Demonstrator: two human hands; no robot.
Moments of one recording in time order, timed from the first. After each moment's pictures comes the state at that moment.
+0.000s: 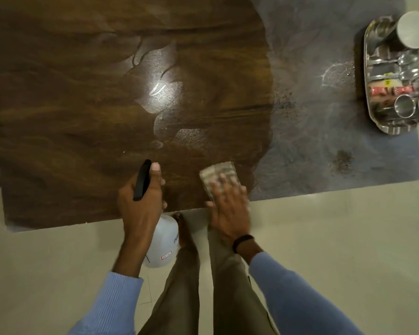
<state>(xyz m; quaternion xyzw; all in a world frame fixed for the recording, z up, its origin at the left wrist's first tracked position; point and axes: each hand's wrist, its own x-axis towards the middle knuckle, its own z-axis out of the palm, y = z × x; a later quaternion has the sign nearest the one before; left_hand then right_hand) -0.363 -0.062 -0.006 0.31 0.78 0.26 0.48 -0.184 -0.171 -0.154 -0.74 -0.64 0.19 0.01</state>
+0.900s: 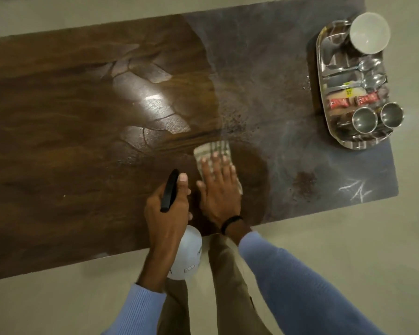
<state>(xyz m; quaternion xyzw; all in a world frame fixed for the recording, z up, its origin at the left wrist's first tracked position) -0.160 -0.034 -0.010 0.36 0.75 0.24 0.50 -0.042 -0.071 -0.158 -0.76 -0.61 0.20 0.07</state>
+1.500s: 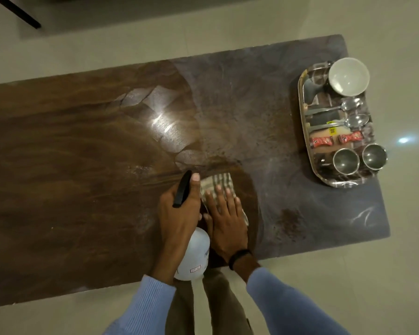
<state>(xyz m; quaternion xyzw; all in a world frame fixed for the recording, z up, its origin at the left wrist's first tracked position) -0.063 0.025 -0.007 0.36 0.74 0.24 0.51 0.029 -0.079 -0.163 -0.73 -0.64 0.22 0.06</state>
